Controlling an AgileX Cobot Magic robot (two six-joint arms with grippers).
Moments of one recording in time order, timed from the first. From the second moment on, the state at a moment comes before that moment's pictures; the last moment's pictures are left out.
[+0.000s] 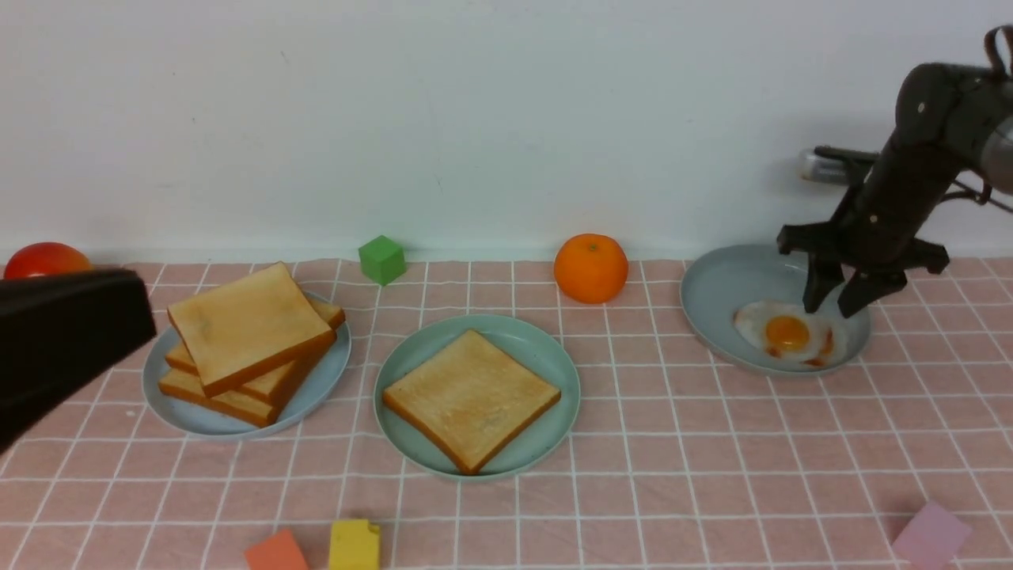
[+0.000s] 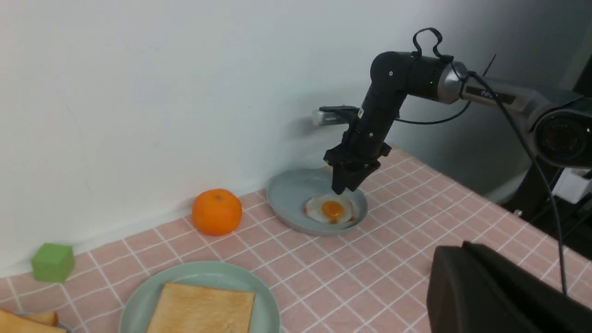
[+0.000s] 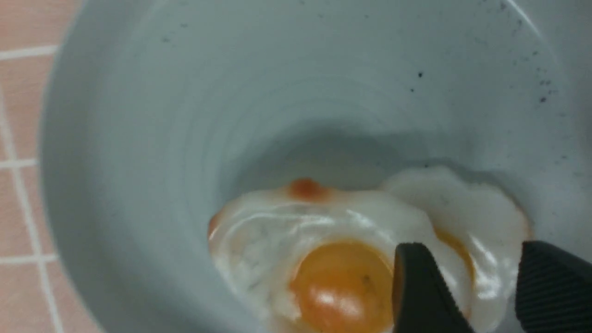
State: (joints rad) right arm -0.03 2.39 -2.16 0.14 1.22 0.04; left arm -0.77 0.52 -0.77 0.07 0.42 -0.22
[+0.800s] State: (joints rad) right arm -0.01 2.39 -2.25 0.20 1.23 -0.08; left arm -0.77 0.58 -0.77 0.07 0.41 -0.22
